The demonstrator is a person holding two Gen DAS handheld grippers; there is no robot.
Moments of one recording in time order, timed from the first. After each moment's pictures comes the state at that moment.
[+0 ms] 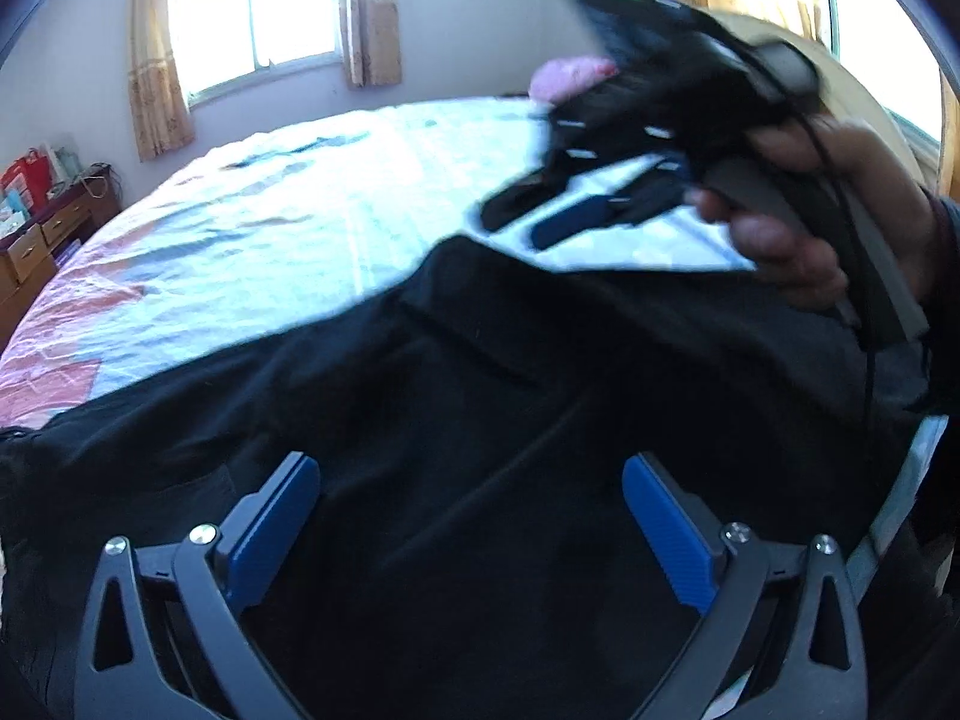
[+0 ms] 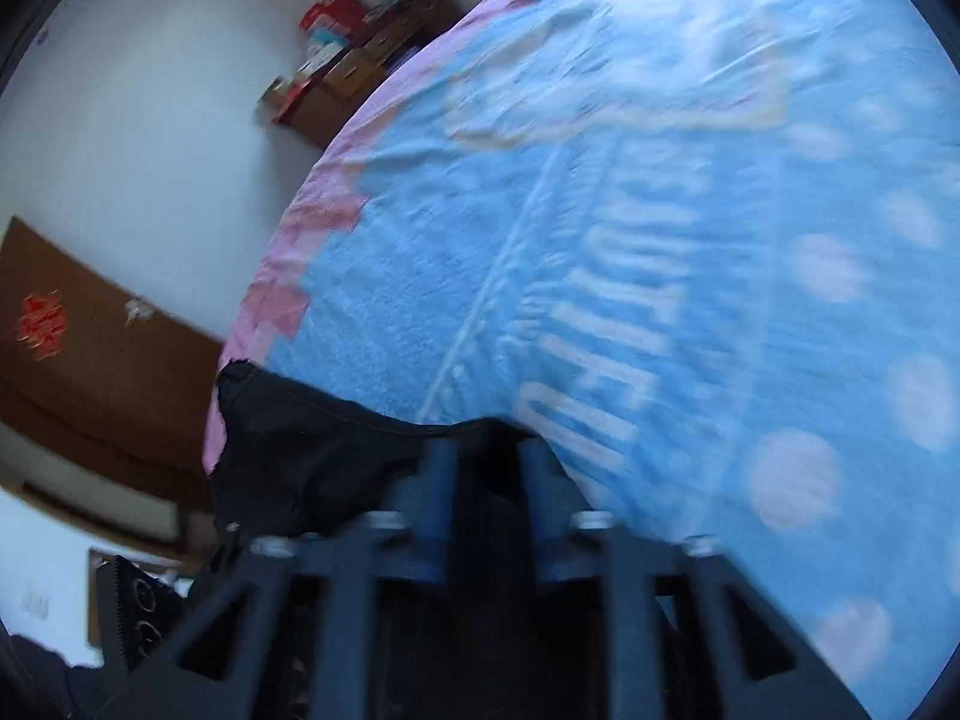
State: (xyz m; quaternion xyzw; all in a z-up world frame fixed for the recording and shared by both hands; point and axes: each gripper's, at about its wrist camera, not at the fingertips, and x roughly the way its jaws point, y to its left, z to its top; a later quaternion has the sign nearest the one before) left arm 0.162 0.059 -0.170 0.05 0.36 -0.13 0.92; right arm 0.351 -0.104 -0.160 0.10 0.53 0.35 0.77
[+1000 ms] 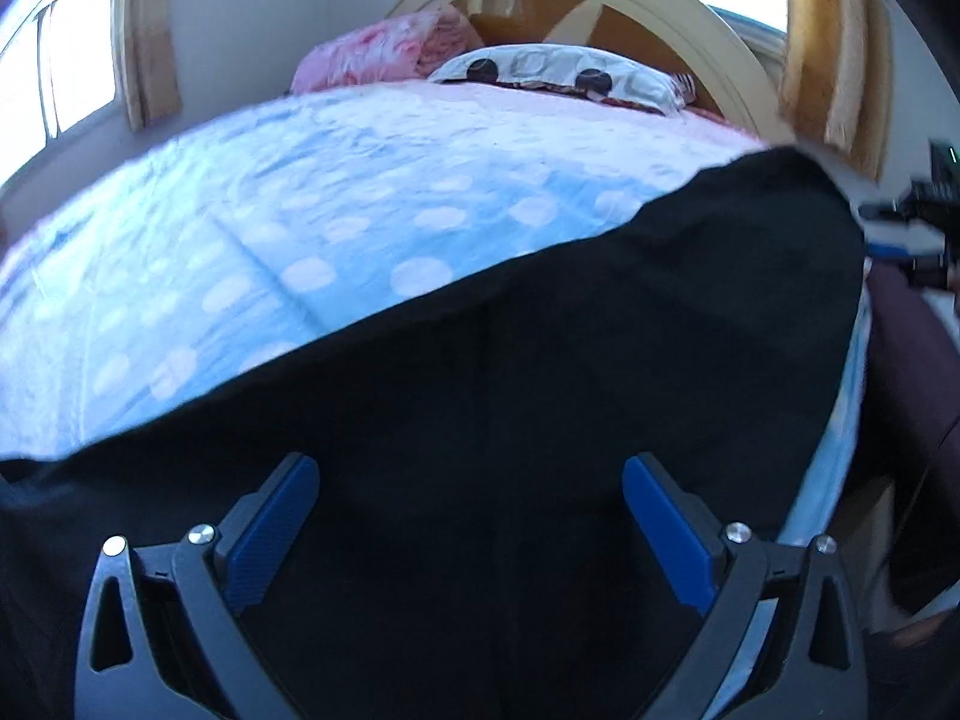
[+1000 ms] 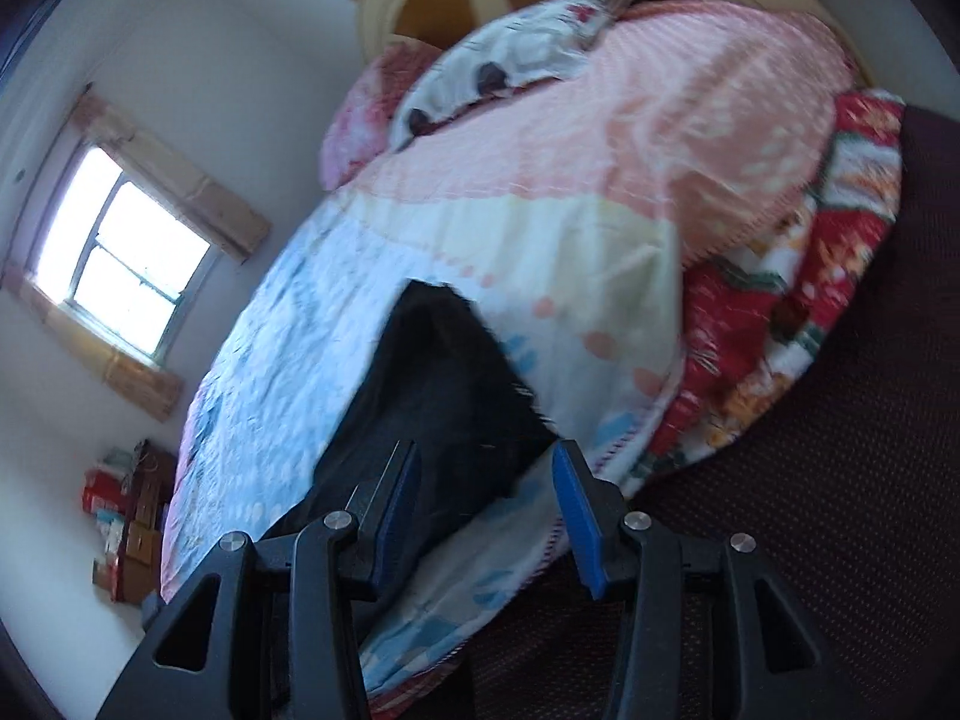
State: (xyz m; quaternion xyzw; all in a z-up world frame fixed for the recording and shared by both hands) left arm 0.168 -0.174 -0.174 0.15 0.37 -0.34 0.85; right arm 0.012 -0.601 -0.119 0.41 0.33 -0.14 0.84
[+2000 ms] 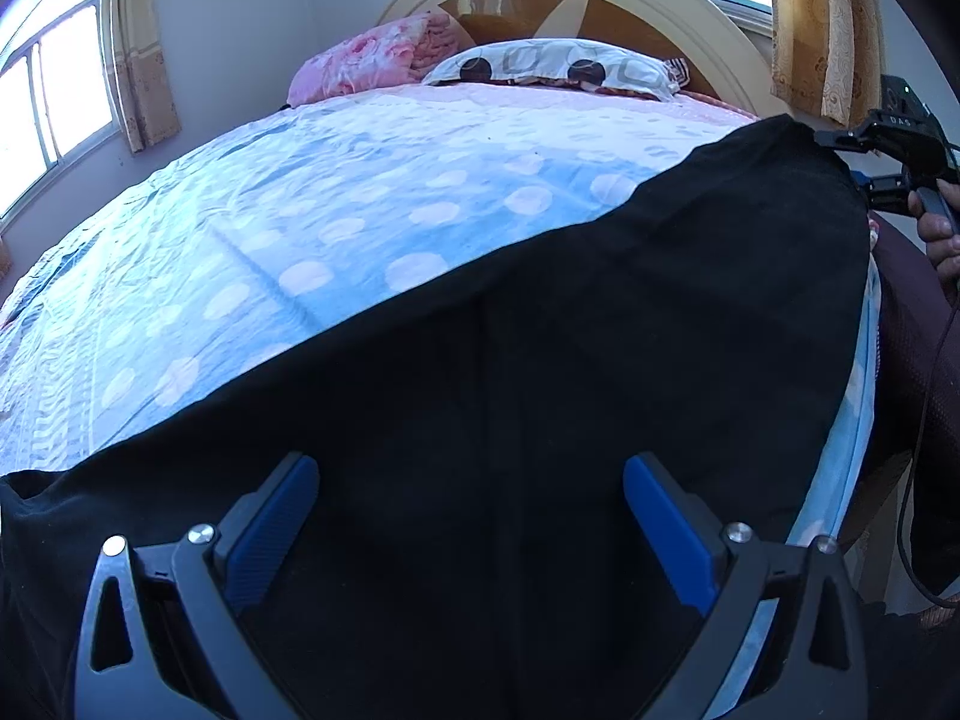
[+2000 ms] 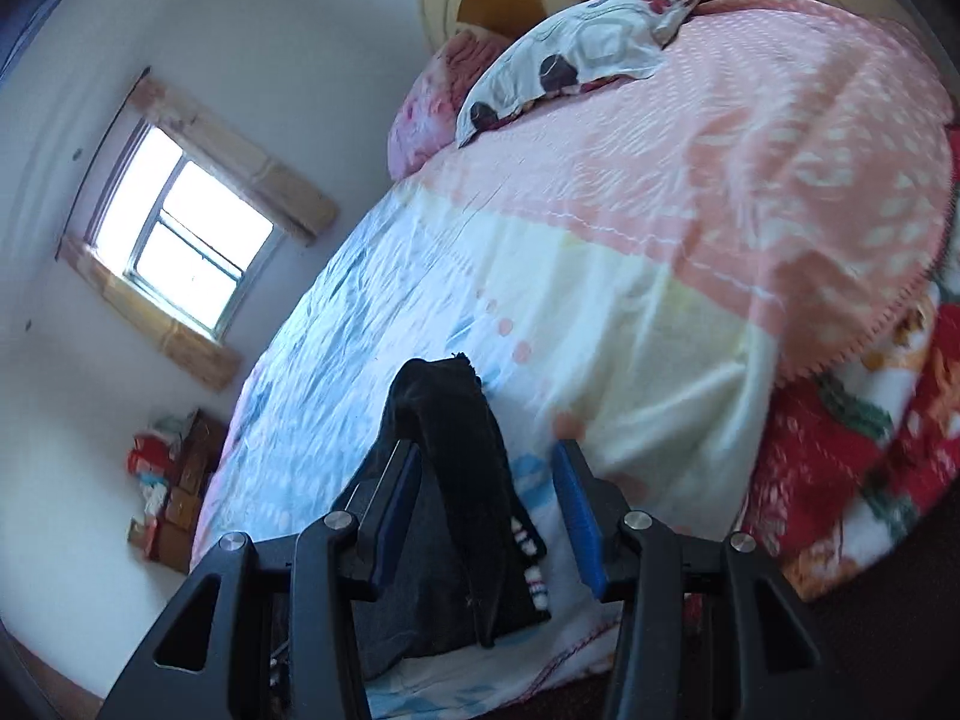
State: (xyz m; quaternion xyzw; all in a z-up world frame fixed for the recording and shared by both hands) left arm 0.165 -0.176 -0.177 0.16 0.36 -0.33 0.86; right arm 0.065 -0.637 -0.125 0.37 0.31 -0.03 0.87
